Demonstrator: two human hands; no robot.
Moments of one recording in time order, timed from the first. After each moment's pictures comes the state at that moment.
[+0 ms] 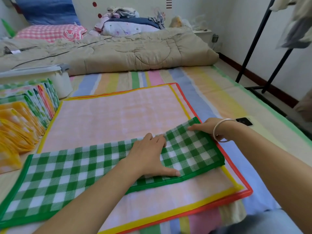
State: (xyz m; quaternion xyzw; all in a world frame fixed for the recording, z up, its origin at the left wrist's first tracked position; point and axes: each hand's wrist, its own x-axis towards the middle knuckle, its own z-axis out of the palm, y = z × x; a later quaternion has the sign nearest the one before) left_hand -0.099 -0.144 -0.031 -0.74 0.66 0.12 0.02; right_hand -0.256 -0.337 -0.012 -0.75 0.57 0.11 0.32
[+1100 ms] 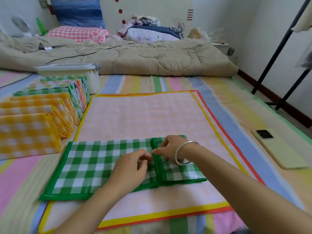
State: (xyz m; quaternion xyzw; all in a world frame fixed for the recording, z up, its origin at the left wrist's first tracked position) left_hand -0.044 -0.029 -0.046 -0.80 0.48 0.18 -0.32; right_hand -0.138 -0.186 -0.007 -0.86 0.39 0.12 0.29
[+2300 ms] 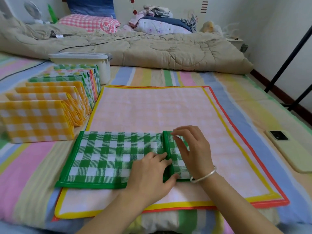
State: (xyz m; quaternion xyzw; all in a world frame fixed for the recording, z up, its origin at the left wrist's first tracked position) left_hand -0.078 -0.022 -0.054 -0.80 0.59 0.02 -0.10; right_hand -0.167 -0.163 -0.052 -0.87 0.15 -0.46 0.11
